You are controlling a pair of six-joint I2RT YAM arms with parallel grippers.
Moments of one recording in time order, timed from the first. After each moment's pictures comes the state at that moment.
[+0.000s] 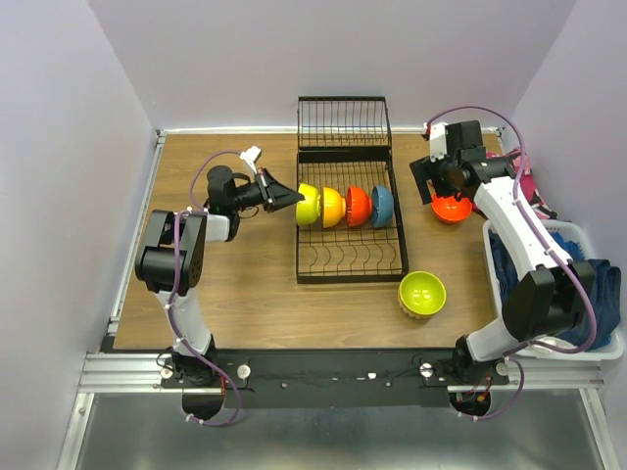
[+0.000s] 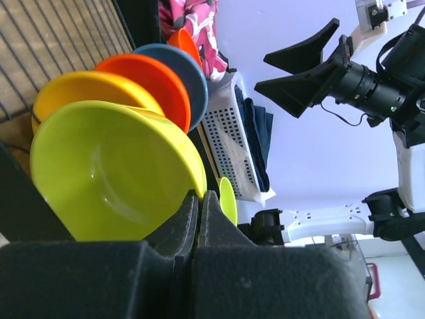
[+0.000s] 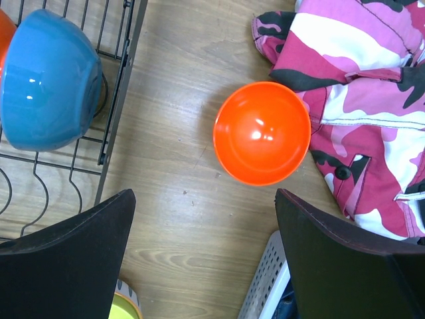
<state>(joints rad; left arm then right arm) -0.13 1.89 0.93 0.94 1.04 -1.18 0.18 1.53 1.44 -0.75 0.10 -0.26</state>
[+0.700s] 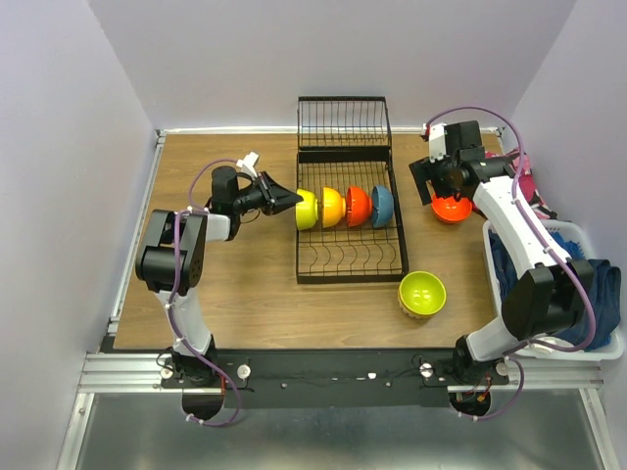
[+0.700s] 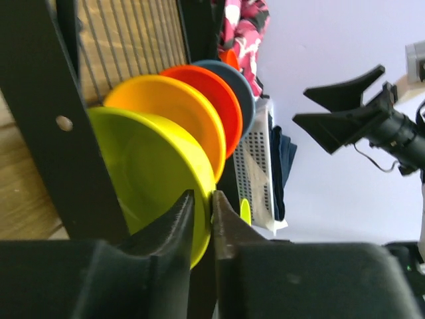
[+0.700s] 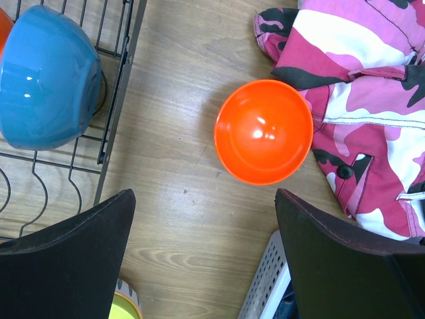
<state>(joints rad) -0.14 1.90 0.93 0.74 0.91 -1.11 0.18 1.55 1.44 -0.75 0.10 -0.26</state>
